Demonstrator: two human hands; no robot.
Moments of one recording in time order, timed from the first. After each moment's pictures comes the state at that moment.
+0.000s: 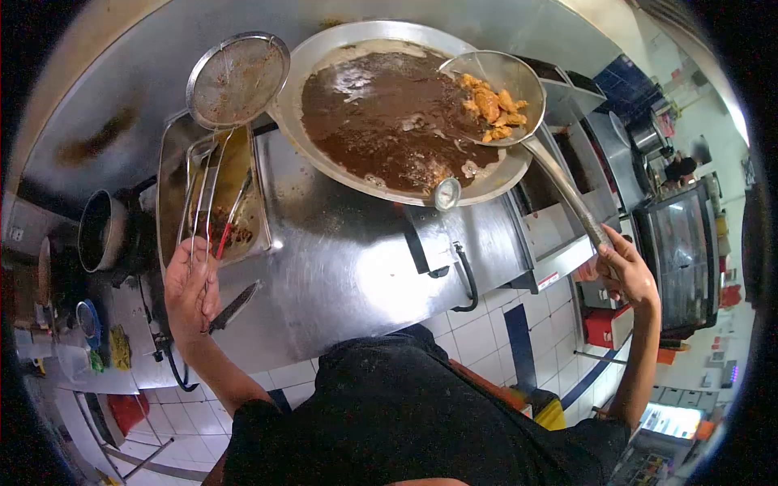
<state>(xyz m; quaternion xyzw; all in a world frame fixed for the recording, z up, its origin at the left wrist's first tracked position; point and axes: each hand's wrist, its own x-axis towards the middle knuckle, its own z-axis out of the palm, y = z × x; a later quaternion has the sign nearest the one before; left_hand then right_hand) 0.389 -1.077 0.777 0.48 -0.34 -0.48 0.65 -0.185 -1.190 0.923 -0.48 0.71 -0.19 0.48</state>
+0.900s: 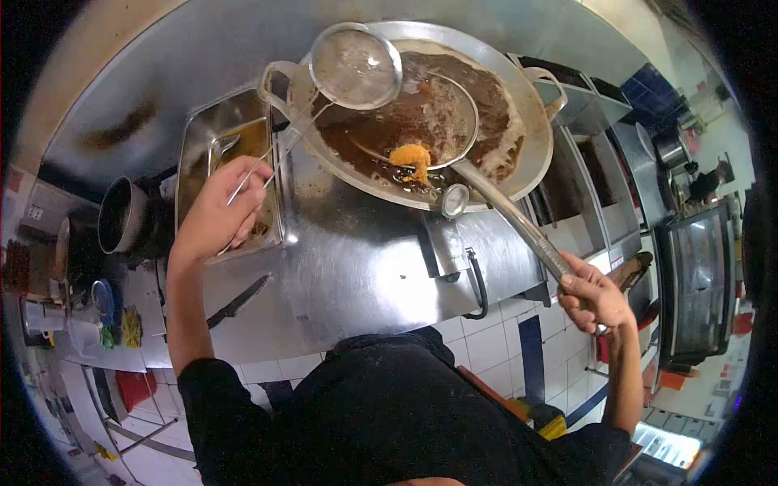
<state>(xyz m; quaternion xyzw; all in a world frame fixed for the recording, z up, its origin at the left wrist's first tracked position) 0.347 -1.169 0.854 0.61 -0.52 -0.46 0.39 -0.143 -1.191 0.889 -0.40 0.55 -0.15 0.71</state>
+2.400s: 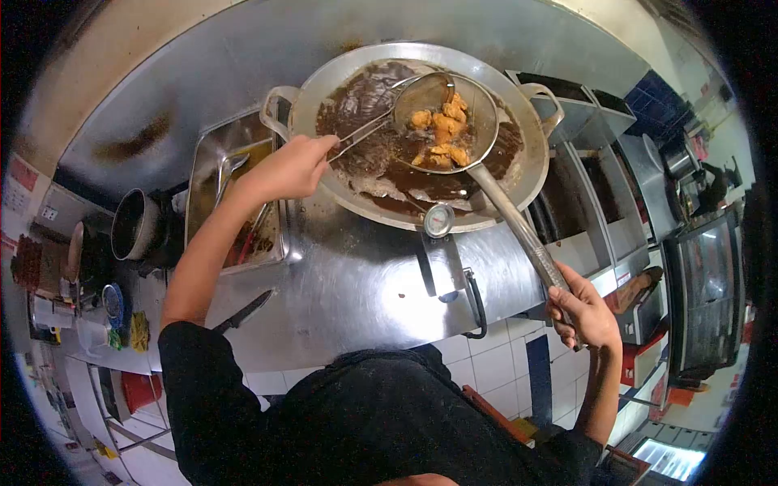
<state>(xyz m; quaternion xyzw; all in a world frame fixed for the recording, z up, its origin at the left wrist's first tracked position) 0.312 -1.290 0.832 0.53 -0.82 -0.13 0.15 -0.151 -1.193 0.877 -0.45 0.57 -0.19 0.66</state>
